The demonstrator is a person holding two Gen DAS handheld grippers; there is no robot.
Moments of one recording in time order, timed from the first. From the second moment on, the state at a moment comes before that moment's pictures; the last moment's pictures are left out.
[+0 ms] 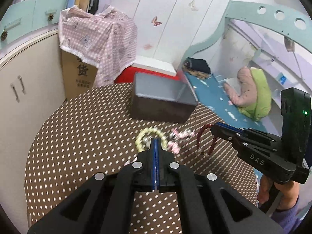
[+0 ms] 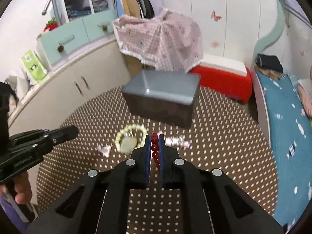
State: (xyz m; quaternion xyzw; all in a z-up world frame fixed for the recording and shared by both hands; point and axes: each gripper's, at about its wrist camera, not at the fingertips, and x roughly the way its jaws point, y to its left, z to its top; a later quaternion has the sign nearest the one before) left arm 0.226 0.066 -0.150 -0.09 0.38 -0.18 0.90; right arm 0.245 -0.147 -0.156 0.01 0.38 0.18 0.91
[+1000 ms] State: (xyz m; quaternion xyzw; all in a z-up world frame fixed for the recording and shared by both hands) left arm 0.286 0.069 -0.161 -0.04 0.42 -0.17 0.89; right arm 0.319 -0.145 -0.098 0.03 0.33 0.20 0.92
